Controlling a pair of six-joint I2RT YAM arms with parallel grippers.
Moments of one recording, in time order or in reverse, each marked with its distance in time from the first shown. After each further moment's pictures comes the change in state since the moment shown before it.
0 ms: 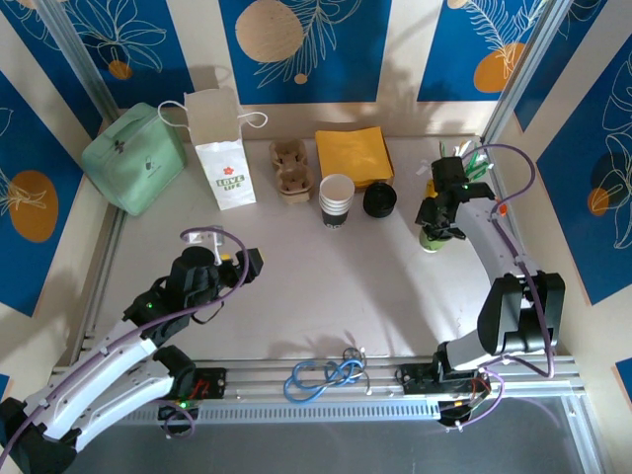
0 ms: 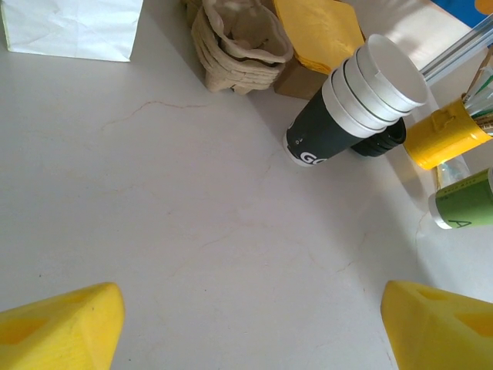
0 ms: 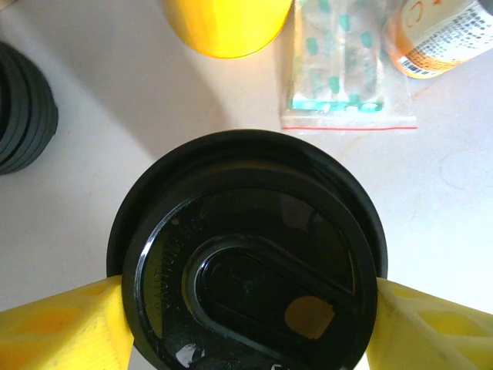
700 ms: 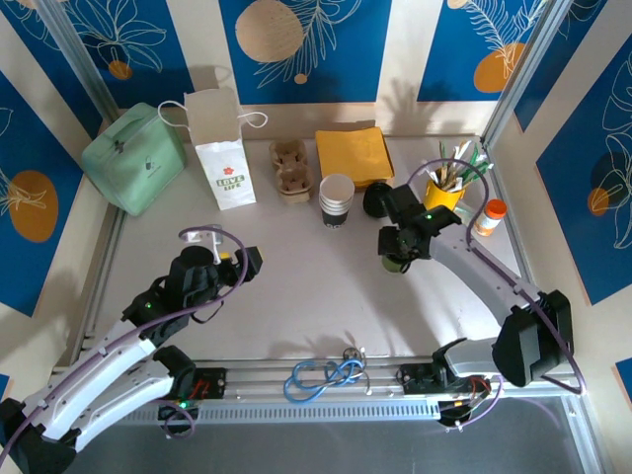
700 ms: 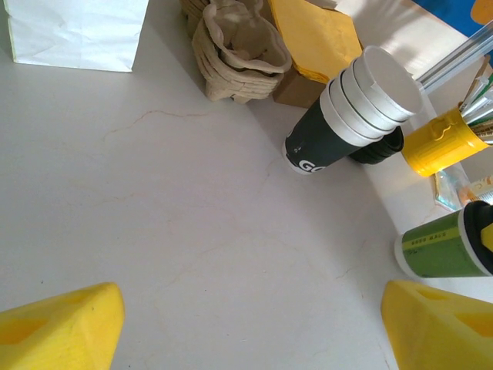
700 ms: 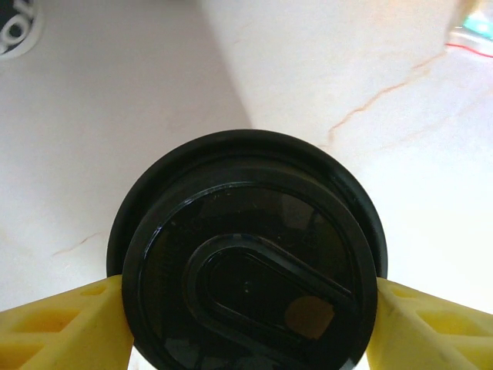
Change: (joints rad) left arm -0.003 -0.002 0.011 -0.001 -0.016 0.000; right arm 0.377 -0.159 -0.147 -0.035 0.029 0.050
